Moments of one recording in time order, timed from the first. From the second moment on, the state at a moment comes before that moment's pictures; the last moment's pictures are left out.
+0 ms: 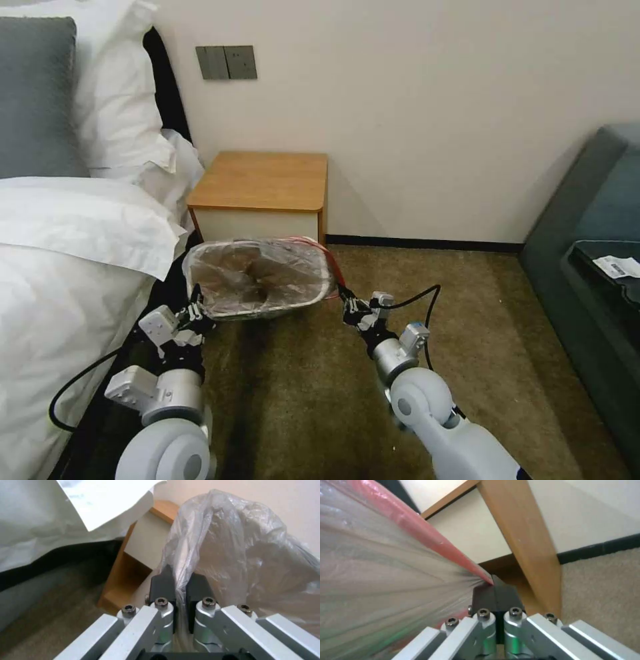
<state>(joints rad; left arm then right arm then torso) 1.64 -1.51 -0.51 -2.35 -0.55 0.14 -0.36 -1.14 1.23 0.04 1.78 0.74 -0.02 0.15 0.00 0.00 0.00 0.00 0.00</state>
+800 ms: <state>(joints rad) 1.63 -1.49 -0.50 -2.32 -0.50 0.14 -0.34 -1.20 1.20 0.07 1.86 0.57 0.00 0.10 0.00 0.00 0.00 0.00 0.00</state>
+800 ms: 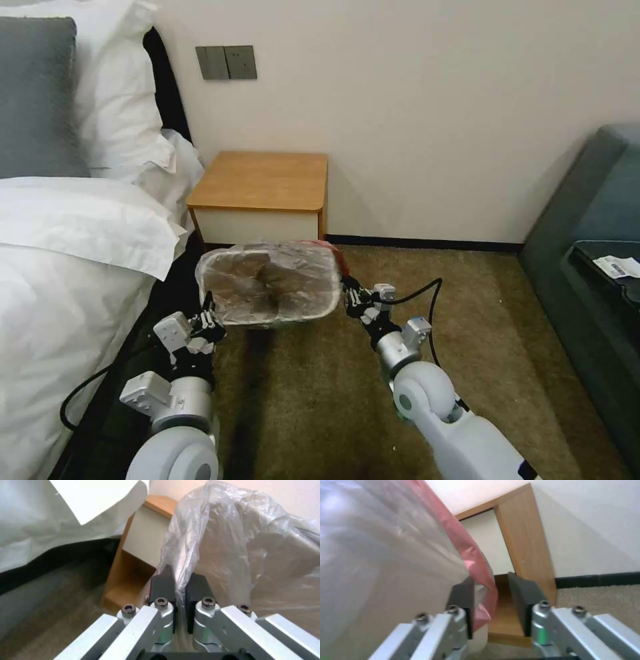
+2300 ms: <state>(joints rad) 1.67 -1.48 -0.49 -2.34 -0.51 0.14 -0.29 -1.05 1.16 0.07 1.74 0.66 0.02 0.02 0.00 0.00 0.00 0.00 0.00</state>
